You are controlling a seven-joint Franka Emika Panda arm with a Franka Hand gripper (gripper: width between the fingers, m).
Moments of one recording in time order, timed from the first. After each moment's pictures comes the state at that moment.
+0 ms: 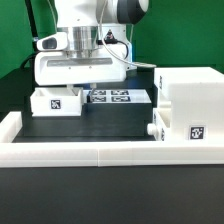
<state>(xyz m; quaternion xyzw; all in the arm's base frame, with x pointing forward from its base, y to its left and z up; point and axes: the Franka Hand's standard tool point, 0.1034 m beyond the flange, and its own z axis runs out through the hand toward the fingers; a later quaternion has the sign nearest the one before) 0.373 -0.085 0.006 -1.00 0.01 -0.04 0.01</state>
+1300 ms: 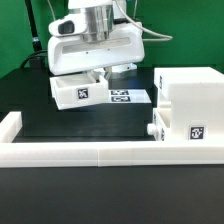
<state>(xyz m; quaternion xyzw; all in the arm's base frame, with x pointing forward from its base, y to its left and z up) 0.419 -0.041 0.055 -0.99 -0.14 -0.01 0.05</state>
